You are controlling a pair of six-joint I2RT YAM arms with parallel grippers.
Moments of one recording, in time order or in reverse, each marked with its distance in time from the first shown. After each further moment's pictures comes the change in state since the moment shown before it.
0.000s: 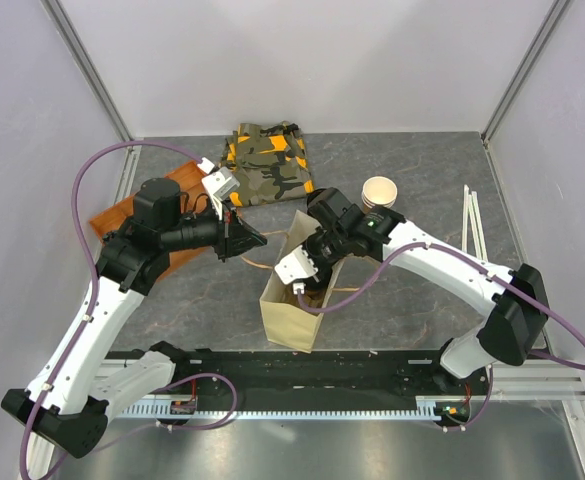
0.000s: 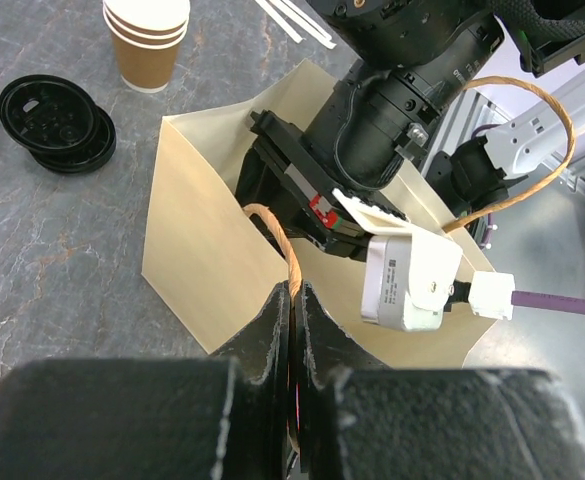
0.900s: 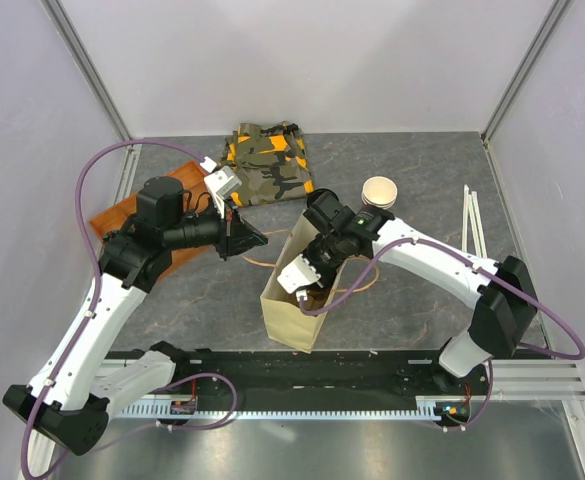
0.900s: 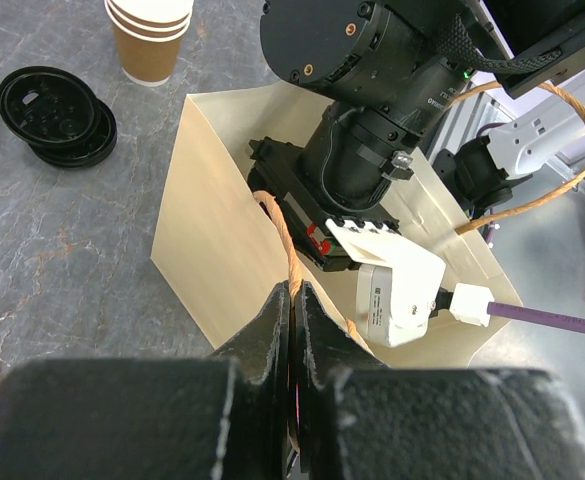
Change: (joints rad) left arm 0.000 0.017 0.000 0.000 -0.004 0.000; right arm -0.001 0.062 0.005 -0.110 0.008 -0.118
